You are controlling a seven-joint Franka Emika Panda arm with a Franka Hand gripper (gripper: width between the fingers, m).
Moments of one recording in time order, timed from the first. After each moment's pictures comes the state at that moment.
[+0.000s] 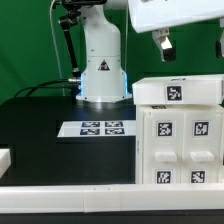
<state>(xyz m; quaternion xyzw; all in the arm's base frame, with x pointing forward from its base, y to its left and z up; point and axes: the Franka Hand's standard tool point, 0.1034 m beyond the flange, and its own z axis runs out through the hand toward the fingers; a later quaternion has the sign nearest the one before) 0.627 0.096 0.203 -0.91 0.42 -0.01 0.08</state>
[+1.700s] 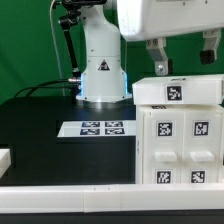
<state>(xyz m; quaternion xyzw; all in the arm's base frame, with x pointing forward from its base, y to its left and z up) 0.625 0.088 0.189 -0.94 -0.35 -0.04 0.04</state>
